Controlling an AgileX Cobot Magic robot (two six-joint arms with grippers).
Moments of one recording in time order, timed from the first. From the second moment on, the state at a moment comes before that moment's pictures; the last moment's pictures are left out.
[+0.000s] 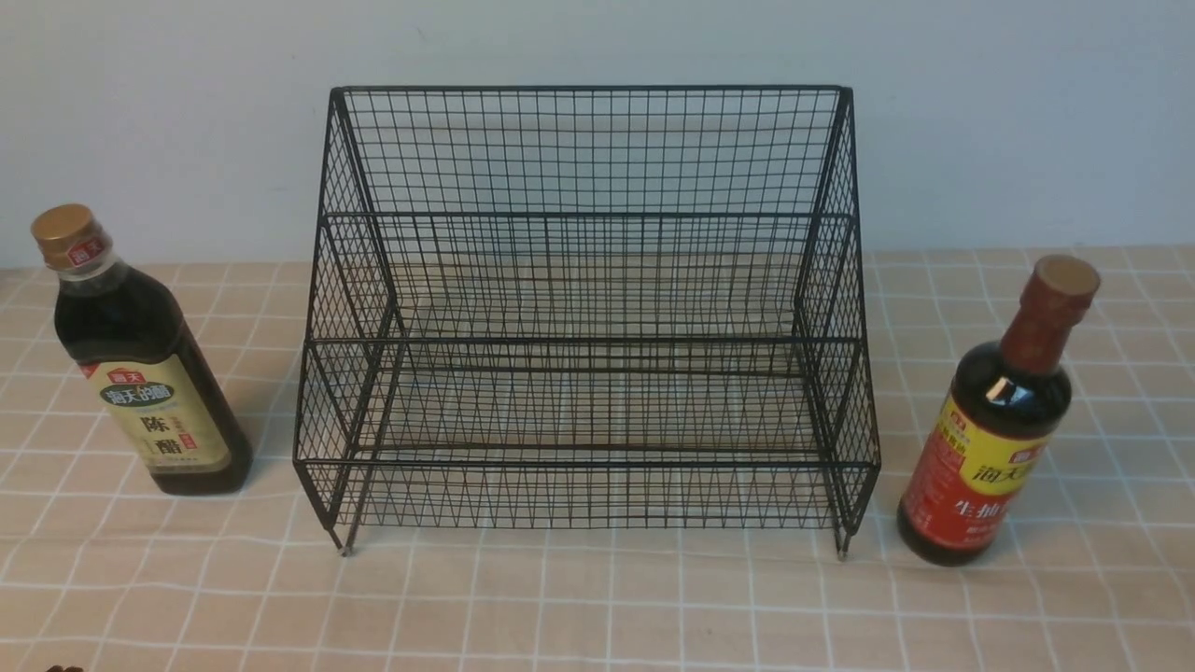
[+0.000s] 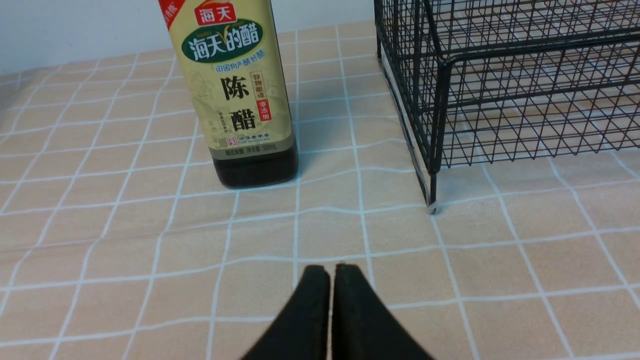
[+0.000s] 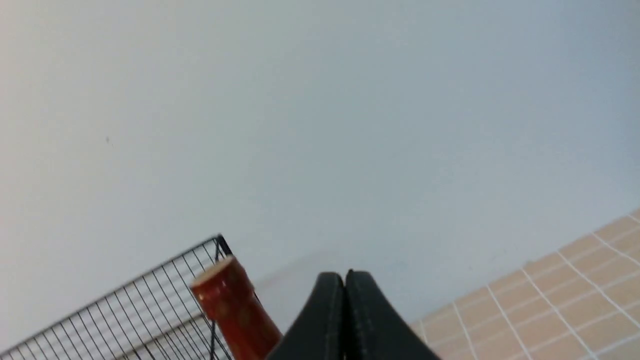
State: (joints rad) right arm -0.04 -0.01 0.03 0.27 -0.07 0.29; left arm -0.06 -0.01 0.02 0.01 0.38 0.07
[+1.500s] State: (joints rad) right arm -0.04 0.83 -0.69 -1.75 -0.31 1.85; left arm -0.06 -0.01 0.02 0.01 0.38 0.07
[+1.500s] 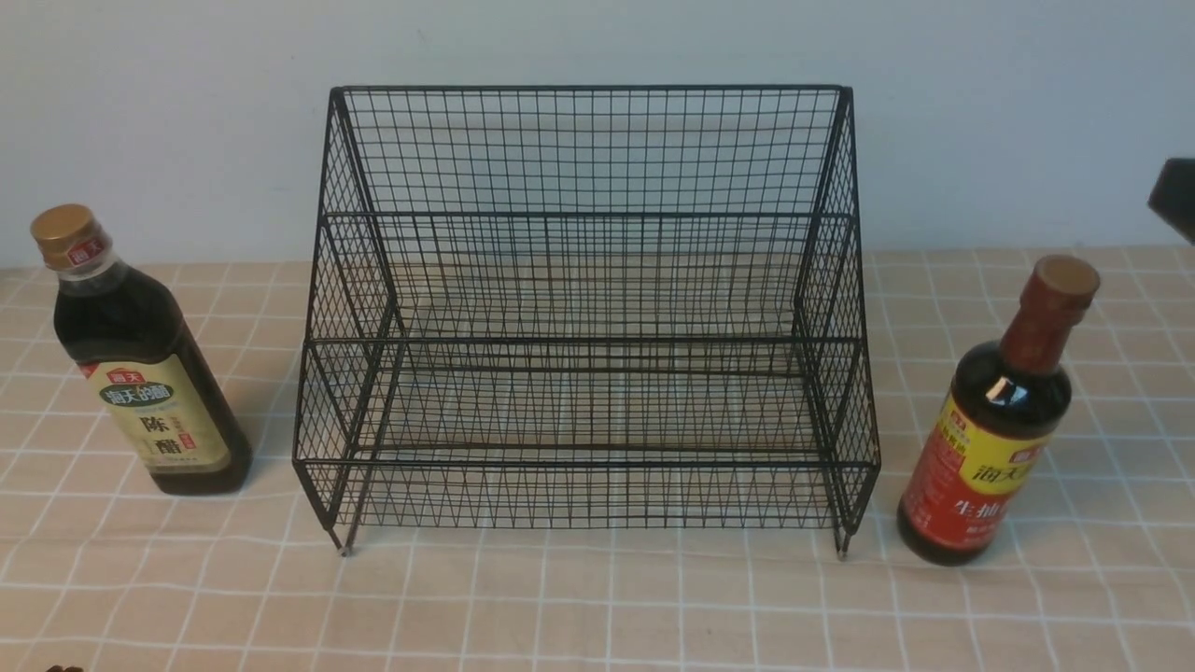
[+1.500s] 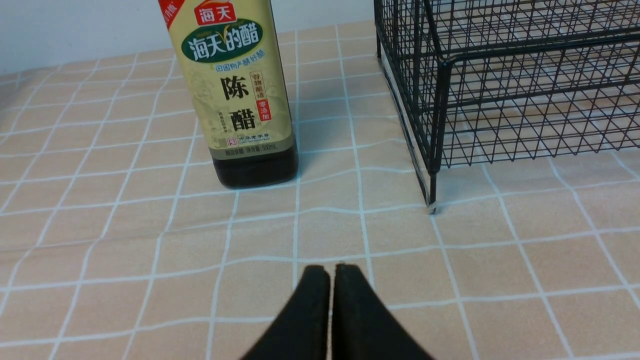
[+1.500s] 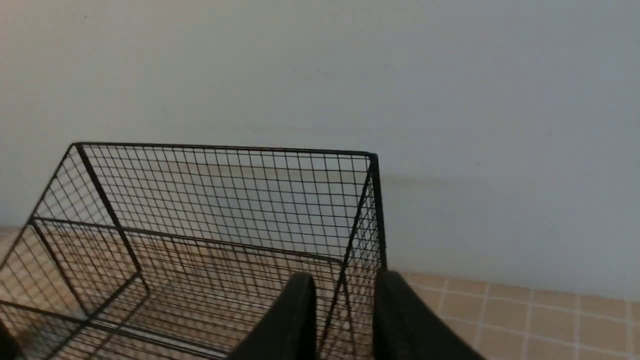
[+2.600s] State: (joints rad) right arm 0.08 0.86 -0.84 0.54 0.60 -0.36; left arm -0.06 -0.01 0.02 0.01 0.38 0.07
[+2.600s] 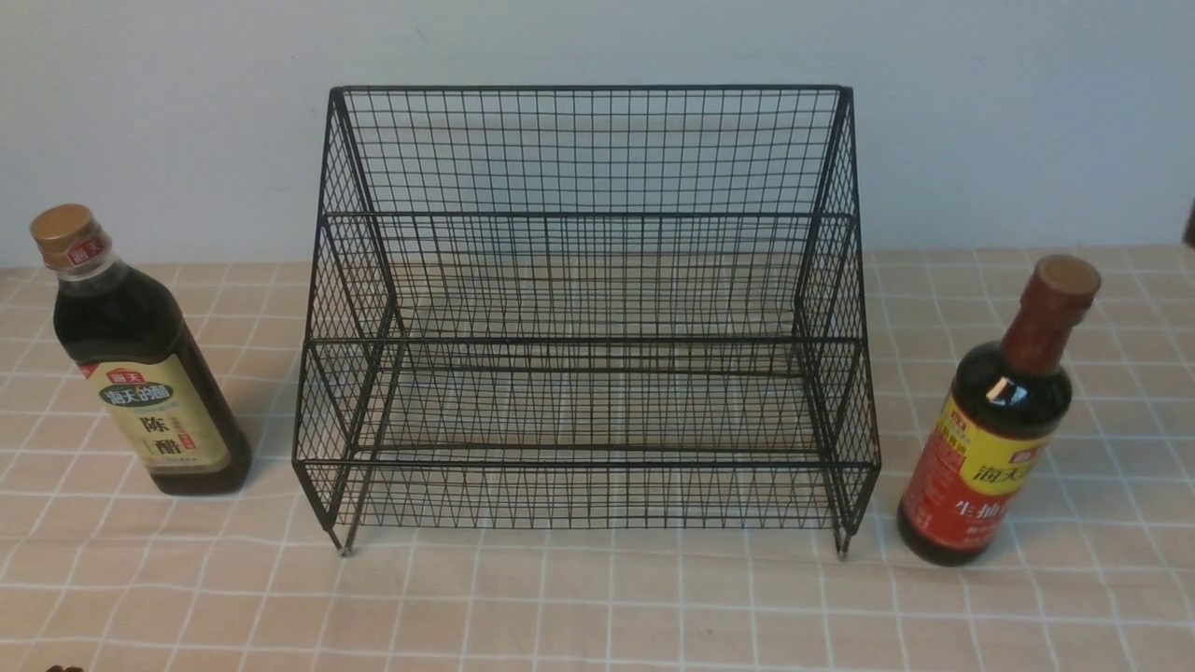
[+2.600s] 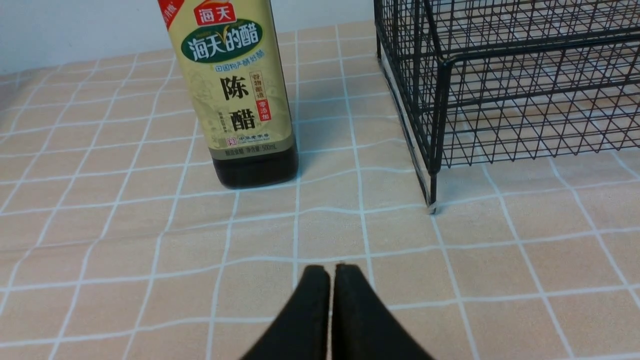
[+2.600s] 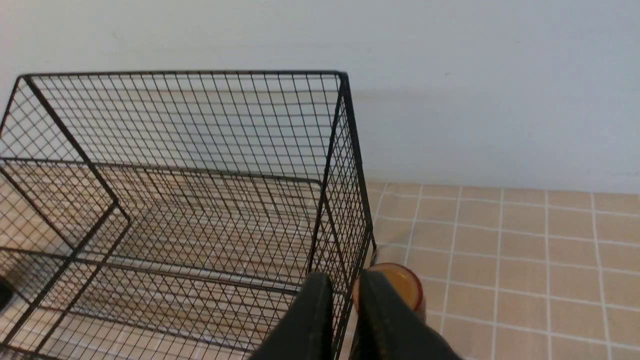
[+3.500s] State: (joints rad) right arm 0.08 1.24 -0.84 0.70 0.48 -0.74; left arm -0.06 -0.01 0.02 0.01 0.38 0.07
